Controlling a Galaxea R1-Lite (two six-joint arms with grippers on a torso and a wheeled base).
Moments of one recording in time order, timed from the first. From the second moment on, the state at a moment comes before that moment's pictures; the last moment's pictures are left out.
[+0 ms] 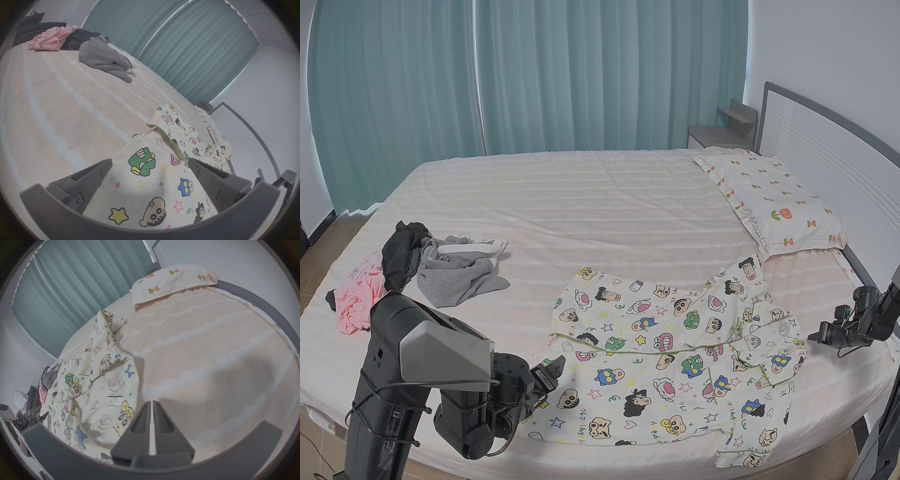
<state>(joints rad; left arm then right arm) -0.52 2.52 -0.47 -1.55 0.27 -0.88 -0.50 2.40 -0.99 -0.48 0.50 -0.08</state>
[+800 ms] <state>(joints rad) -0.57 2.48 -0.44 -1.55 0.30 -0.88 -0.40 2.13 -0.45 -0.62 0.59 -0.17</state>
